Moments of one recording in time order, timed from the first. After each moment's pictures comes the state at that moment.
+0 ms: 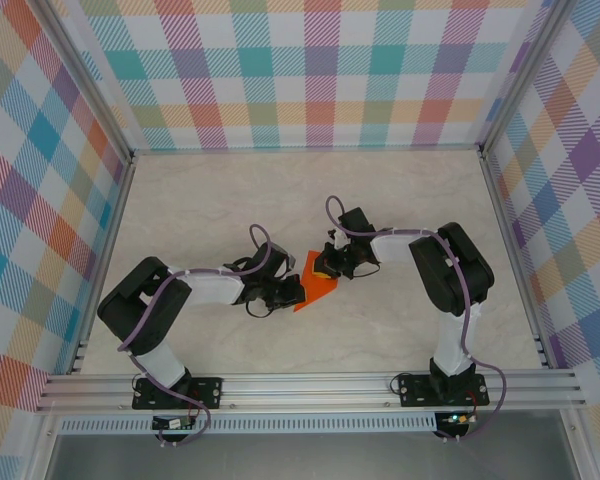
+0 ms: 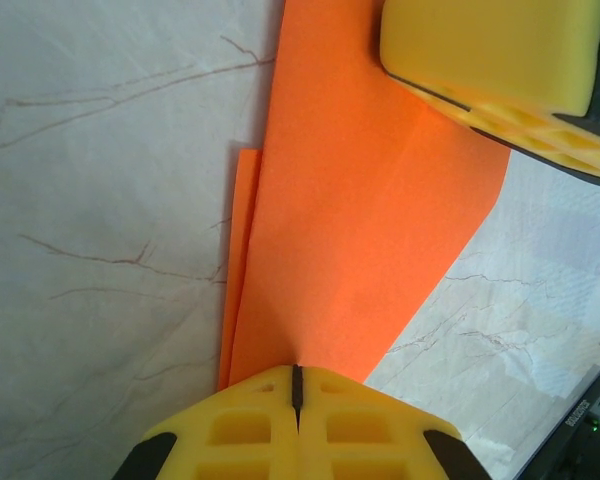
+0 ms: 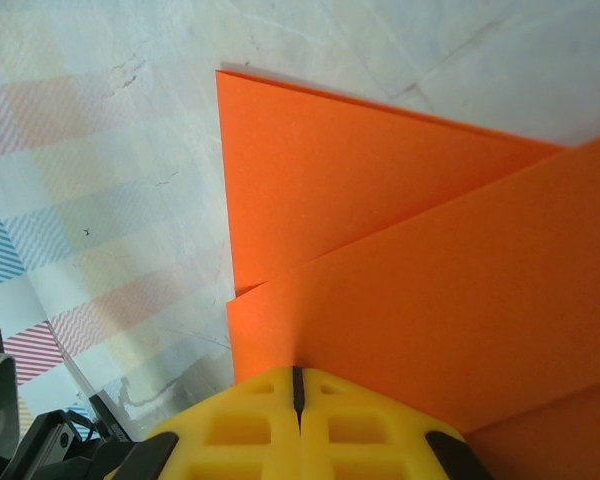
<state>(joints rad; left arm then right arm) -0.70 1.68 0.72 -0.03 0.40 -0.87 0.52 1.94 1.03 -0.18 -0.64 0.78</state>
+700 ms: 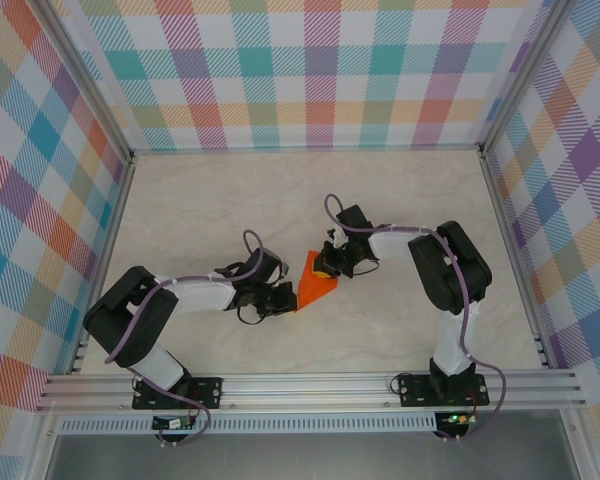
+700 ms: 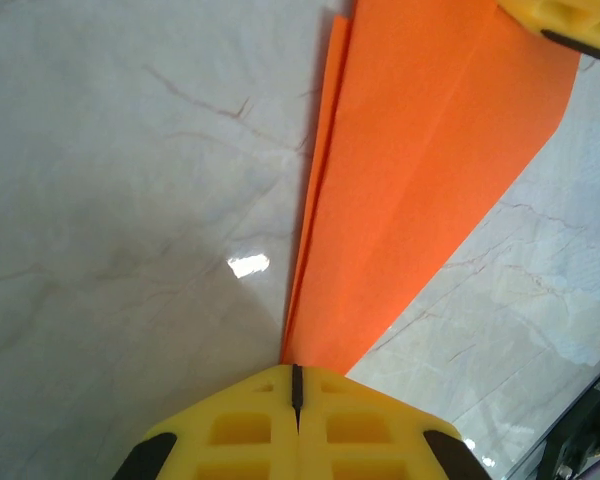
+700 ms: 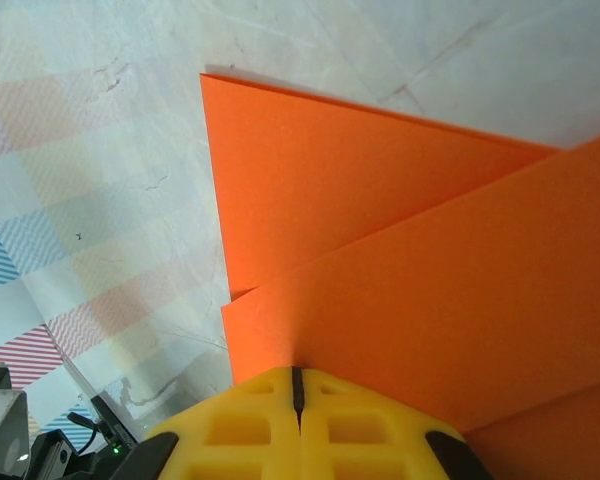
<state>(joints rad) -0.70 1.58 0.66 -0.12 0.41 -0.84 0.52 1.96 1.07 -0.25 -0.63 0.79</state>
